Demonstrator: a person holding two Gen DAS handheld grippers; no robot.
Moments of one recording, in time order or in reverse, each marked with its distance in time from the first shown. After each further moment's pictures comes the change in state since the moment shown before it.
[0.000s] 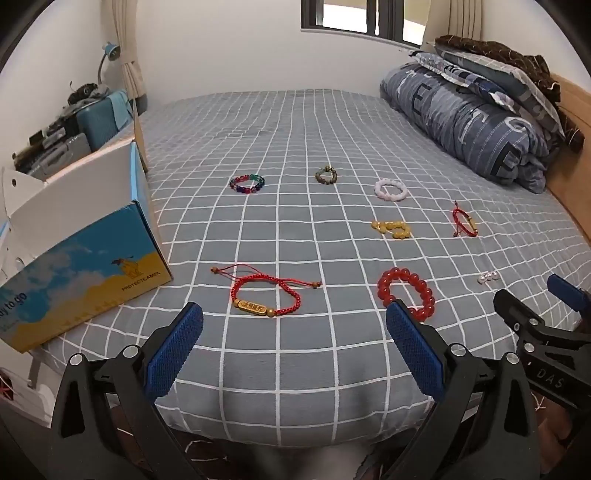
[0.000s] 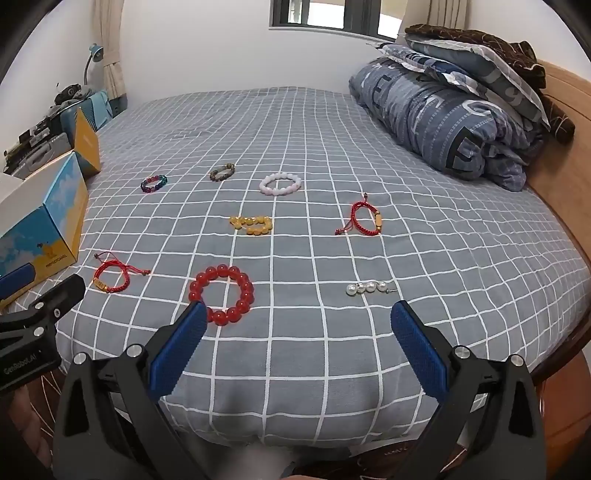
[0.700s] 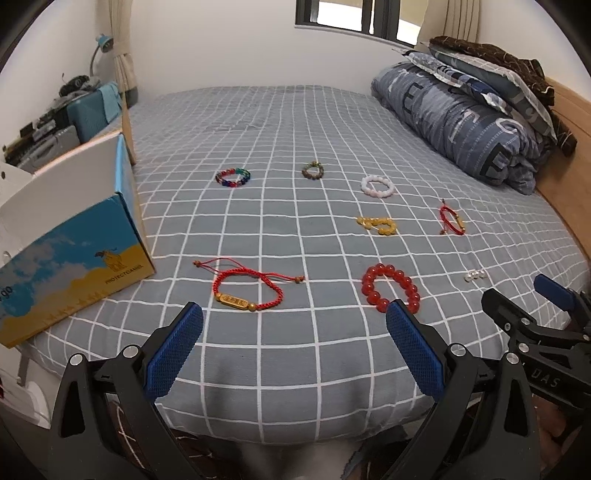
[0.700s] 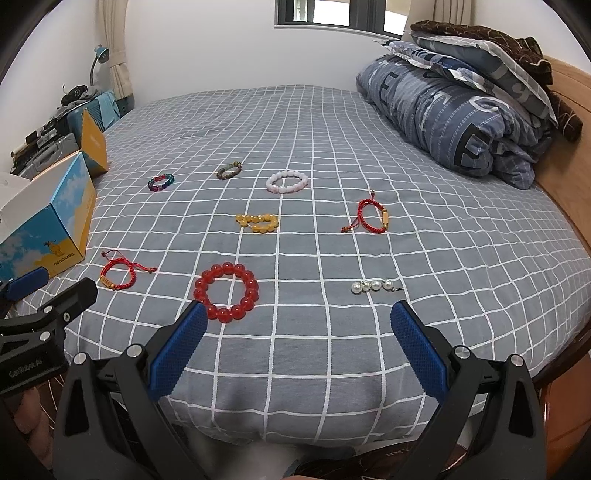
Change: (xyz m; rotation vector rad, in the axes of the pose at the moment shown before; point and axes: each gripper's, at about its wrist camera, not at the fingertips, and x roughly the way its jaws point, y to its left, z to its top) left arm 0.004 -0.004 -0.003 -0.006 0.020 -0.053; right arm 0.000 -0.006 0.001 -0.003 0.009 0.038
